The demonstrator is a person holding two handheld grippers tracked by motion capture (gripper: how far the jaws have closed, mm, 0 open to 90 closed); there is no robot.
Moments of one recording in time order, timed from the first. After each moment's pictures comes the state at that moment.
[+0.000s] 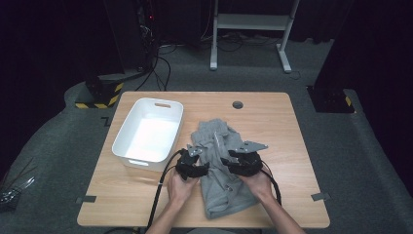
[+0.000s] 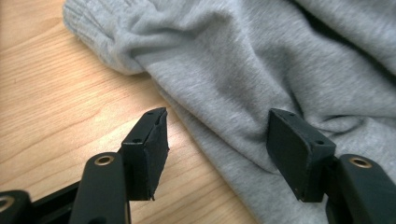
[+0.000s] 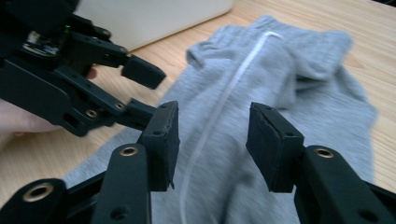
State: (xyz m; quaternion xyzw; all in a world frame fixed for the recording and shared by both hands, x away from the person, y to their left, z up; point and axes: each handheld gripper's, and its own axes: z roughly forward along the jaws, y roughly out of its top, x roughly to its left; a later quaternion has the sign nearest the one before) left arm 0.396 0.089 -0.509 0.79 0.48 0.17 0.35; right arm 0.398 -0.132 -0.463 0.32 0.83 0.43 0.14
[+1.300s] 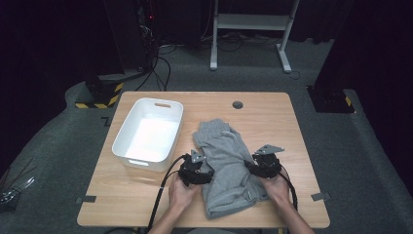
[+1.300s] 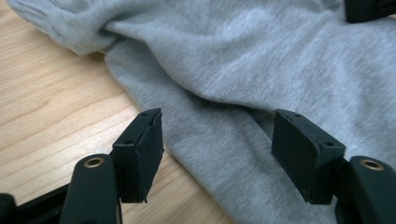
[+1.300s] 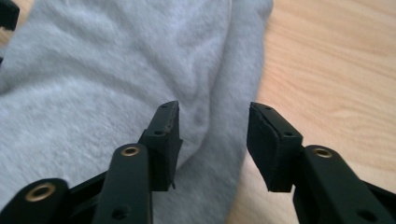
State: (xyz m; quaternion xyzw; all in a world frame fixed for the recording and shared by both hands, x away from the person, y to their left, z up) left arm 0.380 0.077 -0.509 0.81 0.45 0.14 0.35; right arm 0.409 -0.200 -0.499 0.41 0.83 0.34 0.17
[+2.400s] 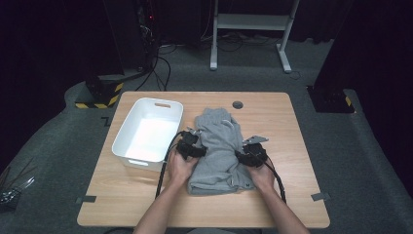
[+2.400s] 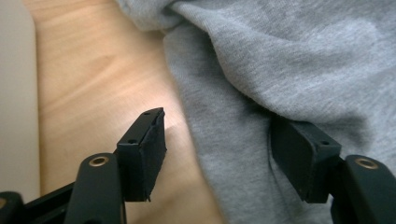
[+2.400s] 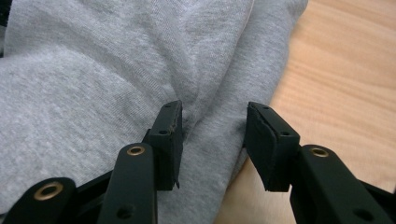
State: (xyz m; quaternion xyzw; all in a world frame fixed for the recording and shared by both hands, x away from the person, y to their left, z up) left arm 0.476 0.095 -0.512 0.79 0.50 0.18 0.30; right arm 0.455 -0.161 -0.515 0.43 0.82 0.33 0.19
